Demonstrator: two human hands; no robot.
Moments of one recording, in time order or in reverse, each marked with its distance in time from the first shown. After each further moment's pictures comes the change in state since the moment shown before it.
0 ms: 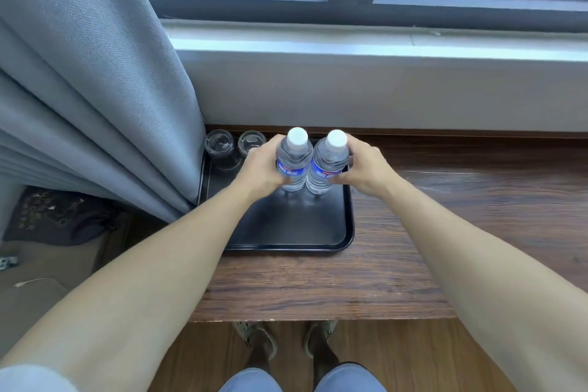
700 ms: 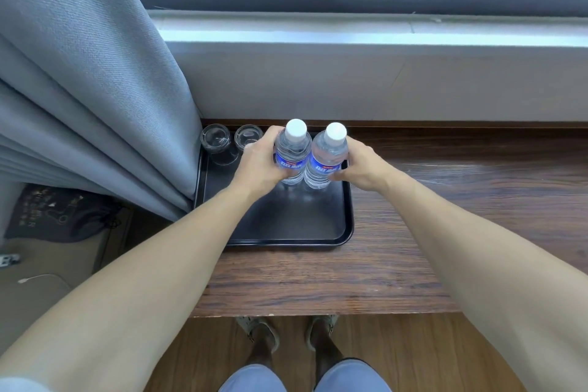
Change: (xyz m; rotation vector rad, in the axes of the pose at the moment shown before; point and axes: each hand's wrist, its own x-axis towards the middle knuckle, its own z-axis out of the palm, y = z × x) left_hand -0.005 0.003 0.010 -0.053 0.103 0.062; right_hand 0.005 0.012 0.002 0.078 -0.114 -0.009
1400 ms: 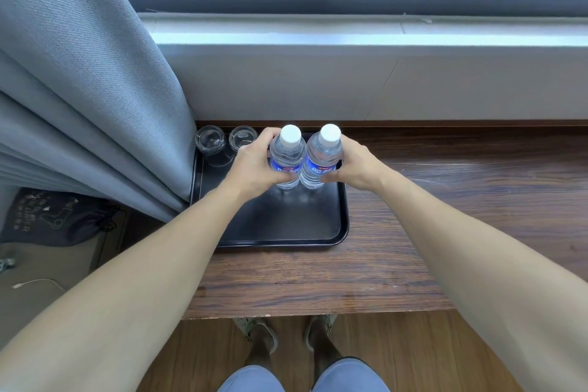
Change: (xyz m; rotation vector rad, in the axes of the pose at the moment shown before) left_hand -0.003 0.004 -0.007 -0.019 -0.092 0.005; right_hand 0.000 0.002 0.000 0.045 -0.002 -0.023
